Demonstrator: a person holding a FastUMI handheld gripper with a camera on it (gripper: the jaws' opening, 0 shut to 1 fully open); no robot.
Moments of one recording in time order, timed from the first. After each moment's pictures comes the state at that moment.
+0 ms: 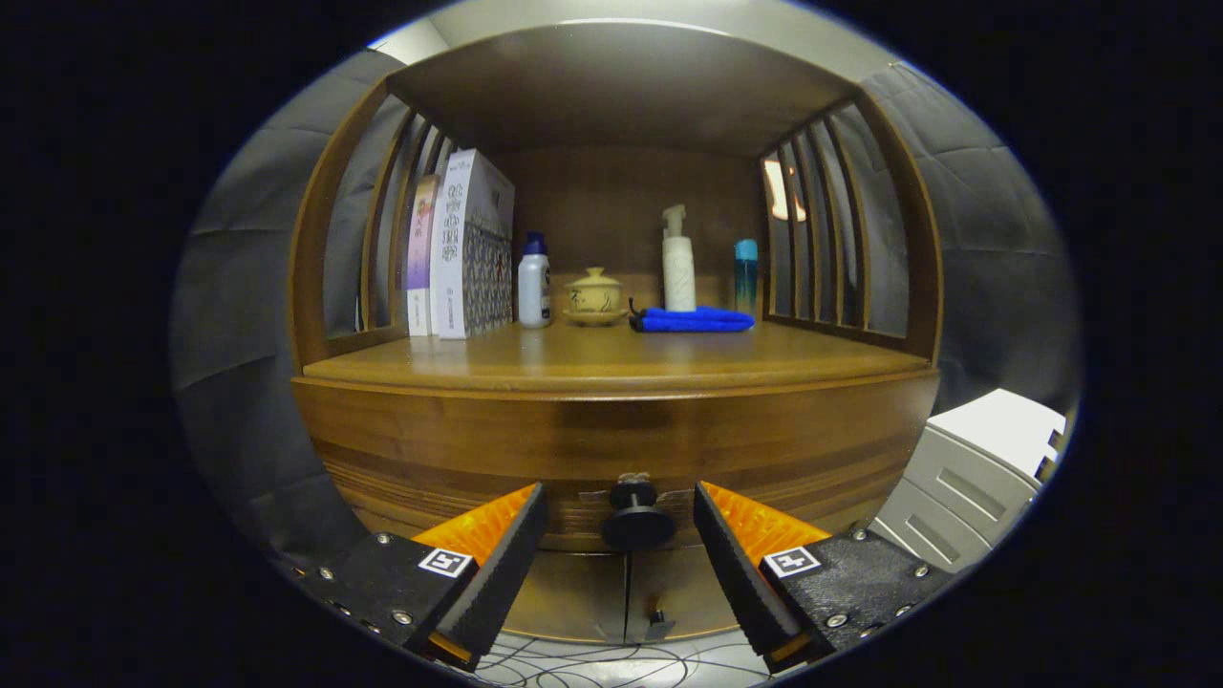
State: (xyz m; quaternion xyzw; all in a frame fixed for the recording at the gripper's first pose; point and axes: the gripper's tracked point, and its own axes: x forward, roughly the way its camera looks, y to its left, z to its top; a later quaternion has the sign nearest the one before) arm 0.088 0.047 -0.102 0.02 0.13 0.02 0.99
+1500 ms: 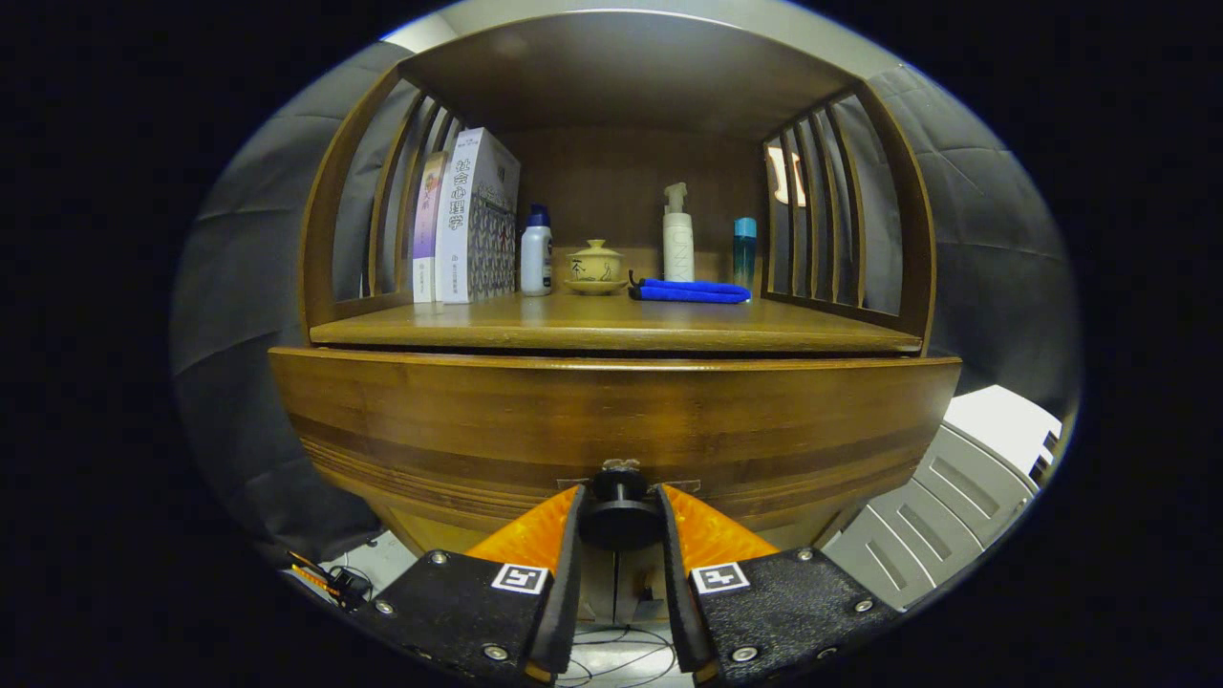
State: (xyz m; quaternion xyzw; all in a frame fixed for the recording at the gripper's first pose) arm 0.054 0.037 -0.118 -0.01 0.15 0.02 0.99
